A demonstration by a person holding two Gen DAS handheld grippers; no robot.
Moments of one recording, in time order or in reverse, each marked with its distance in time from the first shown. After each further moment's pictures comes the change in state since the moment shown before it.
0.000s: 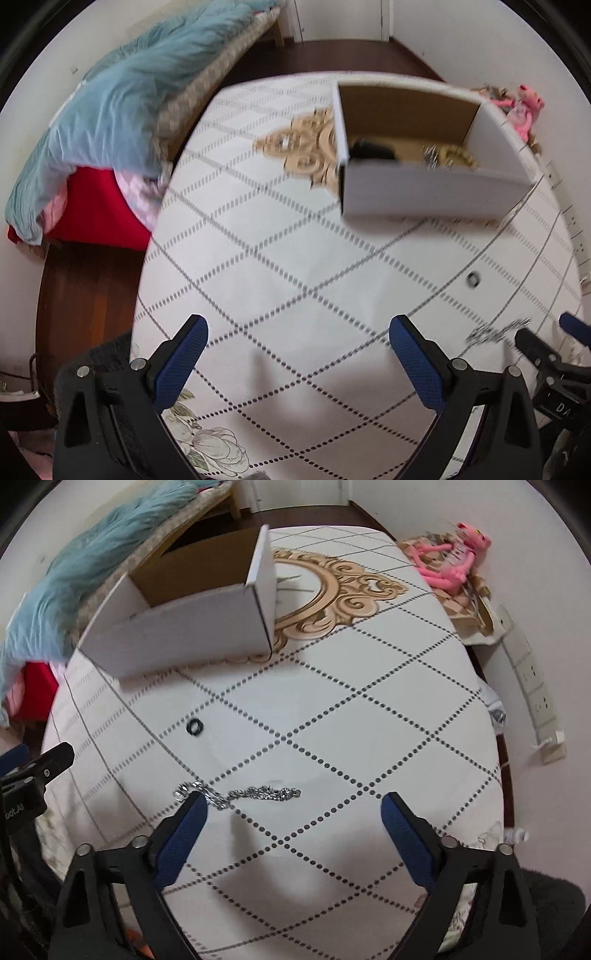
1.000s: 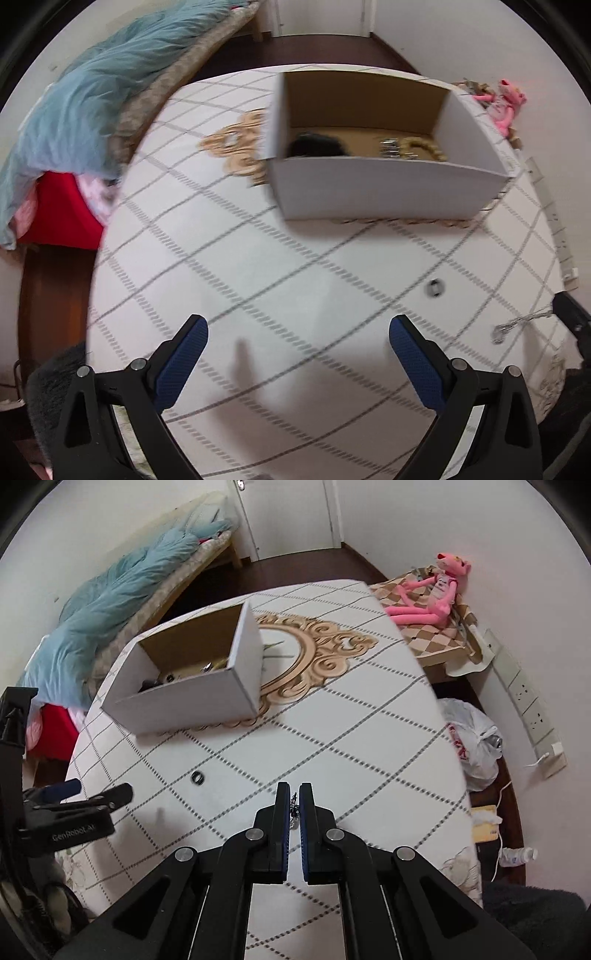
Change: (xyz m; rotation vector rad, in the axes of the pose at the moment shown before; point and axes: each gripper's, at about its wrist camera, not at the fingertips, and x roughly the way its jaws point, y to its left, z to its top) left arm 0.008 -0.043 0.011 0.025 0.009 -0.124; right arm -0.043 -0.033 0.004 0.084 -0.193 0.059
